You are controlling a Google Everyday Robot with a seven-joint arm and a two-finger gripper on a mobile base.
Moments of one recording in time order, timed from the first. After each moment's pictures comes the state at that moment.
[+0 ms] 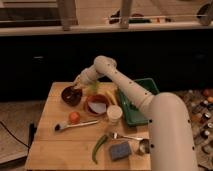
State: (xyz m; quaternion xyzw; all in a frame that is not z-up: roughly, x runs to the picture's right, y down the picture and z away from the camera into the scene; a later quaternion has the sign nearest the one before) arm -0.173 -0.022 0.867 -0.20 -0.41 -0.03 0.89
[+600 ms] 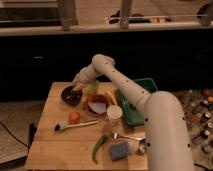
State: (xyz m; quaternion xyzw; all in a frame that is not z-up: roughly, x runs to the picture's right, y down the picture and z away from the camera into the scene) arm -0.177 -0.025 0.870 -0.21 -0.41 -0.03 0.89
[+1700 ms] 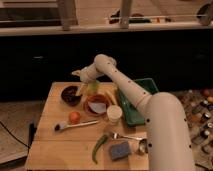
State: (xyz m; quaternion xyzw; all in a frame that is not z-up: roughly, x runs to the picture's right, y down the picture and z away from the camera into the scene) arm -0.173 -0.029 0.868 -0.19 -0.43 -0.03 0.88
